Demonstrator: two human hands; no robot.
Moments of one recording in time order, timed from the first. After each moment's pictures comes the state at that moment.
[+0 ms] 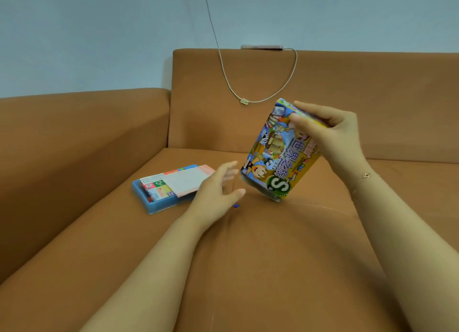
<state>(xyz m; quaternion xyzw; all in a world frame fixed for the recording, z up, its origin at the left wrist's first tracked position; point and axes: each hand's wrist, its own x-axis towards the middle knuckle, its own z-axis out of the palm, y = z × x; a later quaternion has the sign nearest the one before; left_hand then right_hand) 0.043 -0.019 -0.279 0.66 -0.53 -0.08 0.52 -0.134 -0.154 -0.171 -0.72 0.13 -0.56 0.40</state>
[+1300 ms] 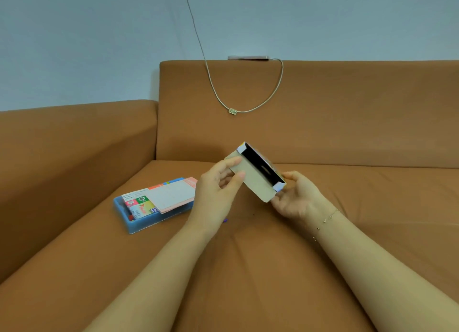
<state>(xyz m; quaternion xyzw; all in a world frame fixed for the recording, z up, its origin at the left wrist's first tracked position) -0.003 -0.032 -0.242 0.55 -0.49 -0.09 0.67 -0.103 -0.194 -0.255 -0.26 0.27 -0.28 0.88</state>
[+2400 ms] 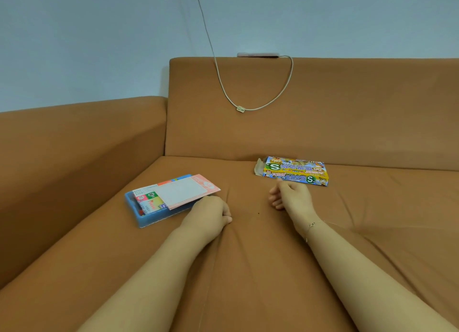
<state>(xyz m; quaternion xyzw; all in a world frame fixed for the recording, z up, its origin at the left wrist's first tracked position) 0.036 -0.027 -0.270 0.83 -0.52 -0.05 0.19 -0.092 -0.174 -0.274 -0.66 0.38 -0.41 0.51</state>
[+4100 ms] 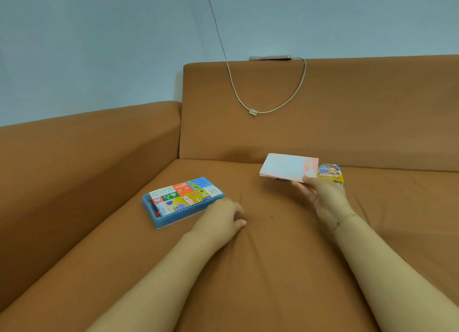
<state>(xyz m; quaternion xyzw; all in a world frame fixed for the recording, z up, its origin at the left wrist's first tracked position) 0.032 -0.015 -0.267 0.81 -0.55 0.00 0.21 -0.109 -0.192 -0.246 -0.37 0.28 -0.47 0.75</state>
